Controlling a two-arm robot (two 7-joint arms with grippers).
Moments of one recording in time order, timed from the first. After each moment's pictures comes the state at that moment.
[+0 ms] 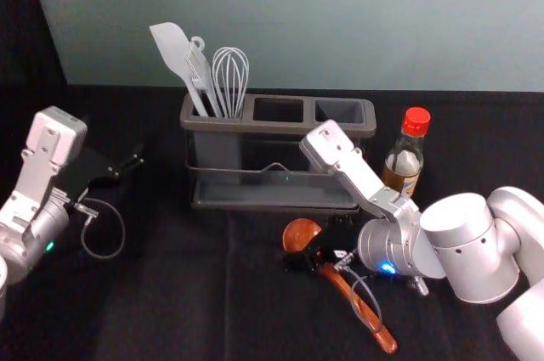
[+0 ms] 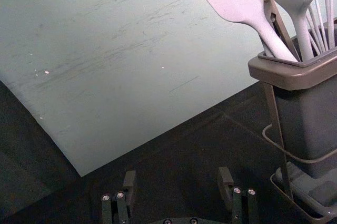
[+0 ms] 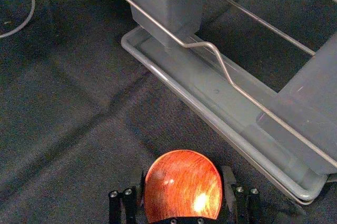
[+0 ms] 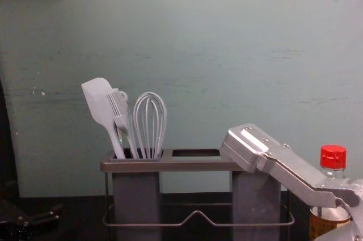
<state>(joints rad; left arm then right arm) -0.20 0.60 0.45 -1.41 -0.25 -0.12 0.03 0.35 0.35 -0.58 -1.58 0.18 0.80 0.35</state>
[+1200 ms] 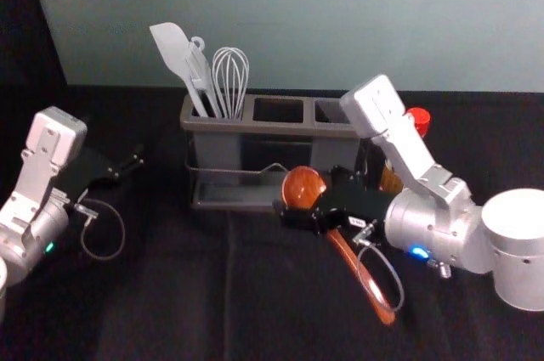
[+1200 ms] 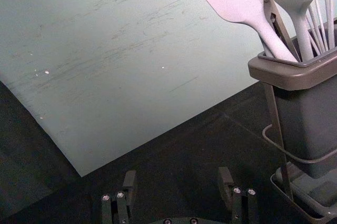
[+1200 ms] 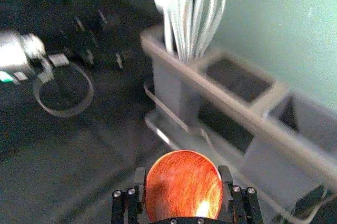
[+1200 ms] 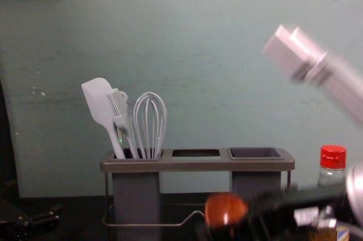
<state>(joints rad) -0.20 0.60 0.45 -1.41 -0.25 -0.12 0.03 0.23 0.40 -0.45 -1.80 0.20 0.65 0.39</state>
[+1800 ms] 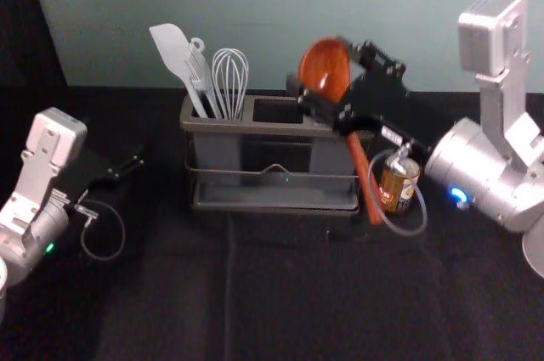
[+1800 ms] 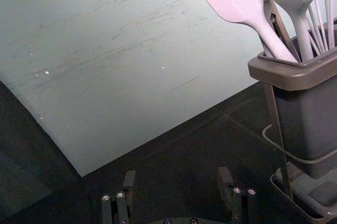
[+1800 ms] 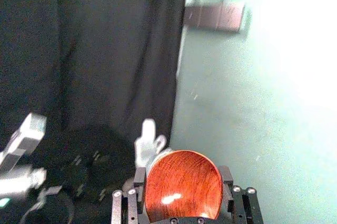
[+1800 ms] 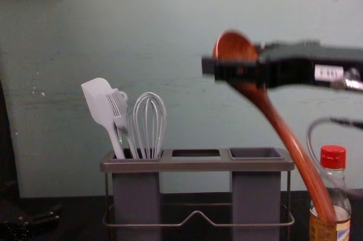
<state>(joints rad) -0.20 0.60 0.45 -1.41 -0.25 -0.12 0.03 0.19 0.41 -0.32 -1.90 0.28 0.19 0.37</state>
